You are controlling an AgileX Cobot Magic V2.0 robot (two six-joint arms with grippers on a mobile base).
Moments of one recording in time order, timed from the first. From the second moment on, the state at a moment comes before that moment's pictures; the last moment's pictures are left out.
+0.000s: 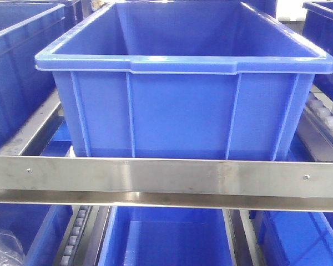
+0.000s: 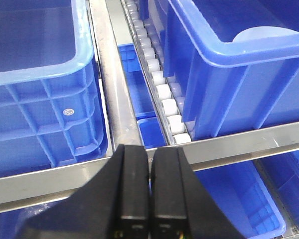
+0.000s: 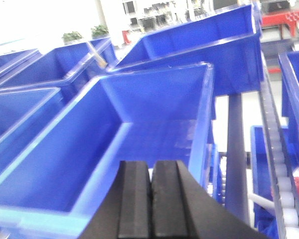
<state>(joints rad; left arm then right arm) -0.30 0.55 -0.27 -0.11 0.13 0.14 0.20 0.47 -0.53 0.24 0.13 0.01</state>
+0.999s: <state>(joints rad) -0.30 0.55 -0.27 -0.11 0.13 0.14 -0.02 0.07 -0.12 0.24 0.19 0.01</state>
